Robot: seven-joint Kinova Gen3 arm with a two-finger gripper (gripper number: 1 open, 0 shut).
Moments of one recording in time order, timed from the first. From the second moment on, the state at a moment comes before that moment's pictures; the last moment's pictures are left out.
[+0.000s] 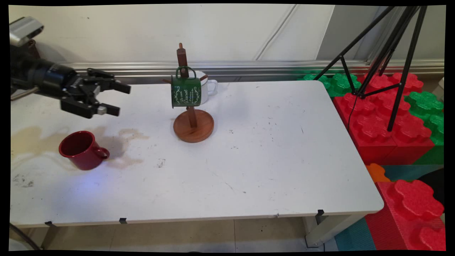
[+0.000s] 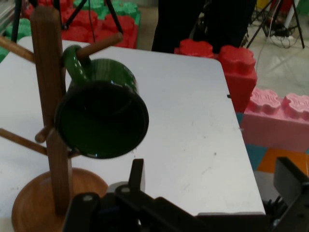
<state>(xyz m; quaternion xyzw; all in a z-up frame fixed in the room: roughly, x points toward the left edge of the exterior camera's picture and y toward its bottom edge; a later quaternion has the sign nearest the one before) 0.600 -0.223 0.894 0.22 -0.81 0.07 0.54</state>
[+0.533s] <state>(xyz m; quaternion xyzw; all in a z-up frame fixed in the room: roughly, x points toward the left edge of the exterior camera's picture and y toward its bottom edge) 0.565 -0.255 0.874 0.23 -0.80 0.07 0.56</state>
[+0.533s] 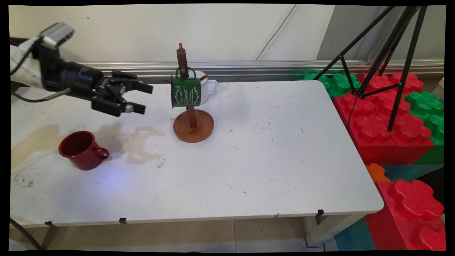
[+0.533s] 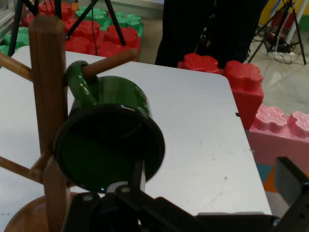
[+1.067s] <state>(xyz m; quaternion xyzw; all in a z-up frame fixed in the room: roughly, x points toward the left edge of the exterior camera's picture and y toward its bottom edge) 0.543 -0.282 0.845 0.24 -0.79 0.07 0.56</state>
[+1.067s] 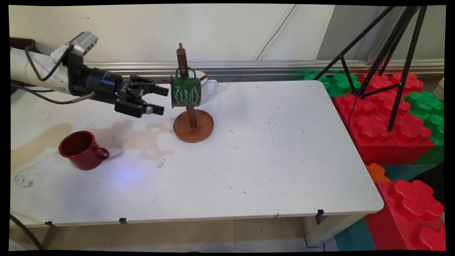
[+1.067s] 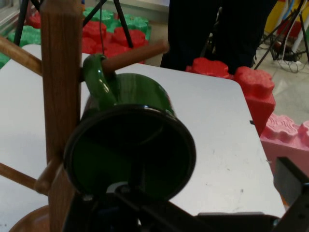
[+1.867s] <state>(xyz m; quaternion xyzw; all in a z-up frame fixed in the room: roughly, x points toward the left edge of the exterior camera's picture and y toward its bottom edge) 0.518 -0.307 0.822 0.26 -0.76 0.07 0.59</state>
